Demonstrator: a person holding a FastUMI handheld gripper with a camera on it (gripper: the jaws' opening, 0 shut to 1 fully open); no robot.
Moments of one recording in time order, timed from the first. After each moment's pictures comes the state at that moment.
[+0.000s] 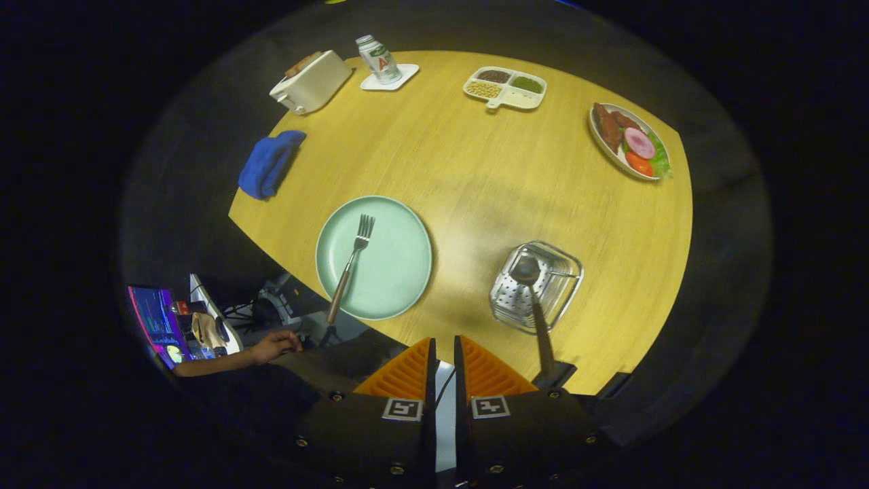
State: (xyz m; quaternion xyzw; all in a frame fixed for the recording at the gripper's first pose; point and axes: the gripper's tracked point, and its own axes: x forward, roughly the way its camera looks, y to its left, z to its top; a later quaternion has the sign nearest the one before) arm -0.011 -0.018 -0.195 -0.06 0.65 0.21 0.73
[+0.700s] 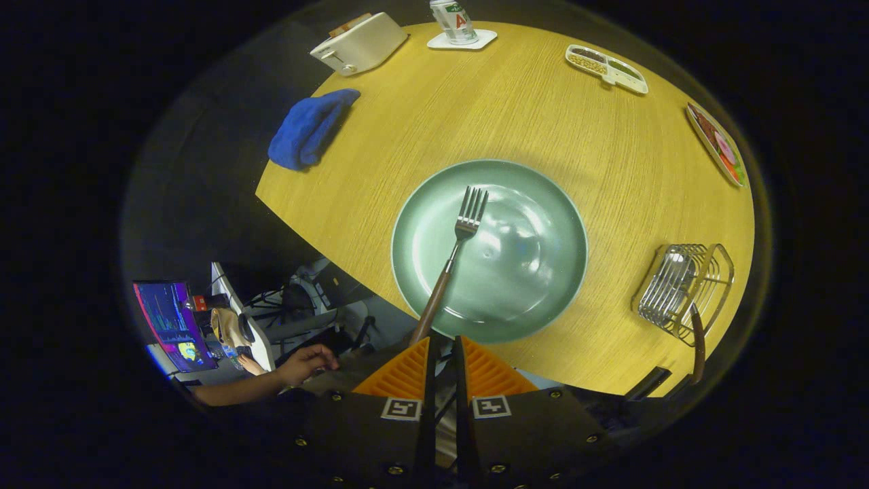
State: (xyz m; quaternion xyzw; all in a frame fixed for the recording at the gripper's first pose) arm -0.047 0.121 -0.266 -0.03 0.68 0.25 0.69
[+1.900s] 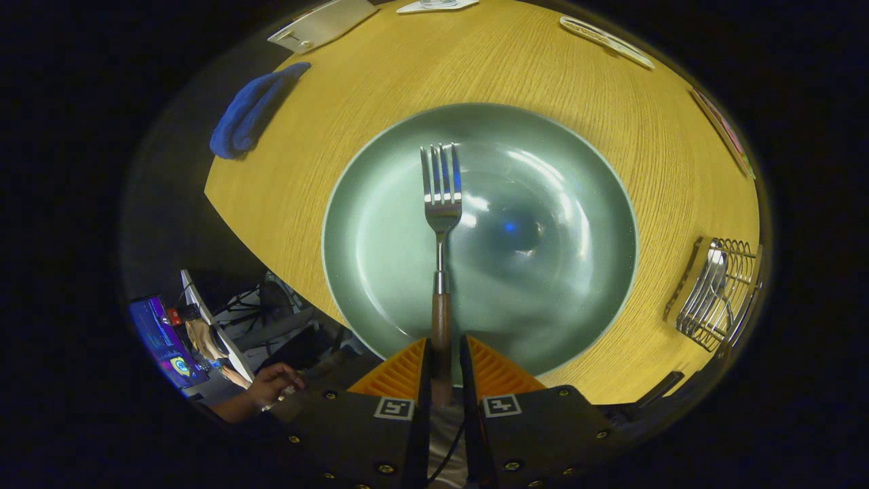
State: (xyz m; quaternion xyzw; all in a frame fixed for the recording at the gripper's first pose) arm -0.042 0.108 -0.351 -0.07 0.72 0.20 0.66
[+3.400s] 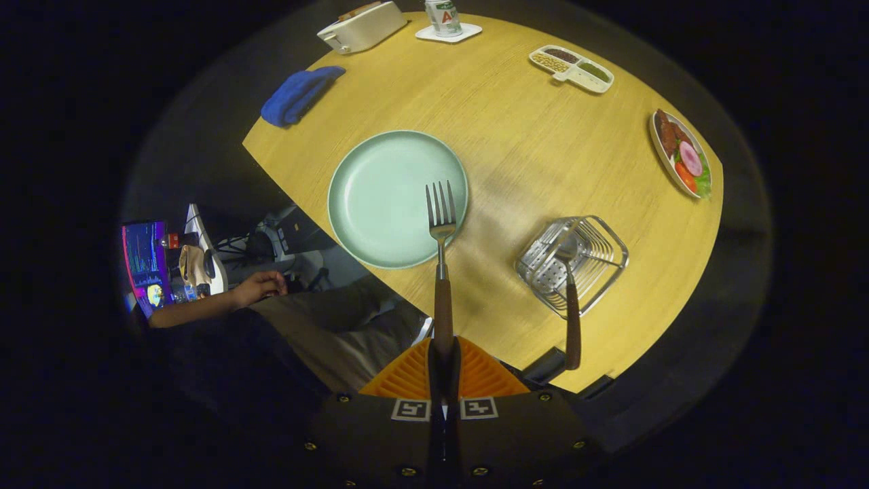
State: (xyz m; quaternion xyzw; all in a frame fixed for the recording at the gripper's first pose) arm -0.039 -0.060 -0.191 -0.15 0.70 0.25 0.65
